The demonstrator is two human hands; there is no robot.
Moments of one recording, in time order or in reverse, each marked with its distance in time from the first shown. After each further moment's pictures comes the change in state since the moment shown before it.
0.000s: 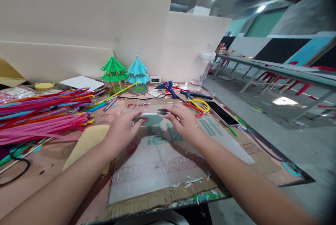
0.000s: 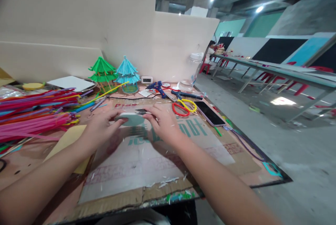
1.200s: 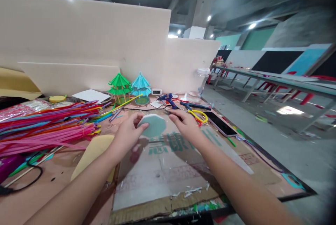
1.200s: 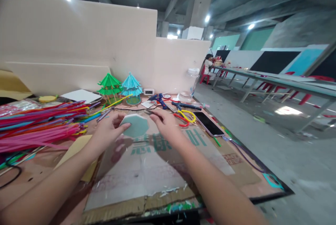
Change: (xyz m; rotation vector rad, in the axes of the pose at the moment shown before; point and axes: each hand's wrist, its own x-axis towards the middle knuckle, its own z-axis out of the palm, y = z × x) left_hand 0.012 0.009 0.000 -0.421 0.094 -0.182; right_hand 0.021 0.004 -0.014 0.220 0.088 0.243
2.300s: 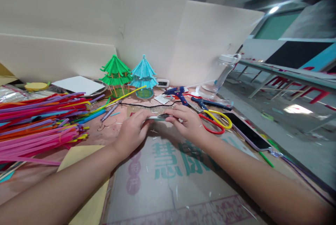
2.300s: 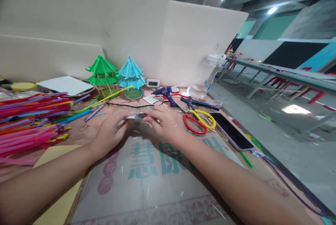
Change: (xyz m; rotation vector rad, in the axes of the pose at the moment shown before) left_hand 0.046 -0.072 0.017 0.310 0.004 0.414; right_hand 0.040 0.053 0.047 -0.229 -0.147 -0.386
